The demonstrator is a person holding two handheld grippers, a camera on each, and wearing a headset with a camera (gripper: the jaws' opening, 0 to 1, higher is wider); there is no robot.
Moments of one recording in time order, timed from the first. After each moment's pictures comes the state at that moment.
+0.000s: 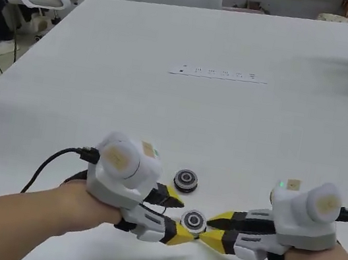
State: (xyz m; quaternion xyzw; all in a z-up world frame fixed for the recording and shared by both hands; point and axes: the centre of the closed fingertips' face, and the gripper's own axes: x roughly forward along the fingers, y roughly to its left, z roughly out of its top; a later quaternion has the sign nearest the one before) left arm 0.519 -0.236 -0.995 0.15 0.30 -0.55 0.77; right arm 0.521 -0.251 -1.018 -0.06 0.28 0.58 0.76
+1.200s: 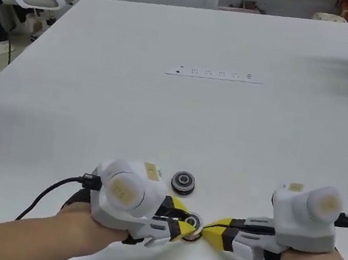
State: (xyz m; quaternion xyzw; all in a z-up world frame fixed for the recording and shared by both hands) left arm 0.527 -0.243 -1.002 0.19 0.25 -0.52 0.79; right arm 0.525 -0.256 -1.019 0.04 0.31 0.54 0.78
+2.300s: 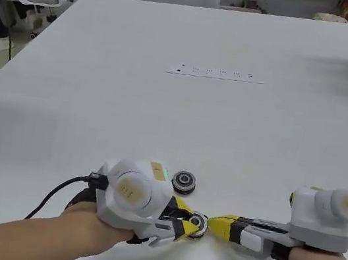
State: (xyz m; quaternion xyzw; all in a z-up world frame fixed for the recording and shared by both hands) left arm 0.529 -0.247 -1.002 0.20 0.25 -0.52 0.80; right arm 0.530 -0.258 -1.000 0.16 0.31 0.51 0.79
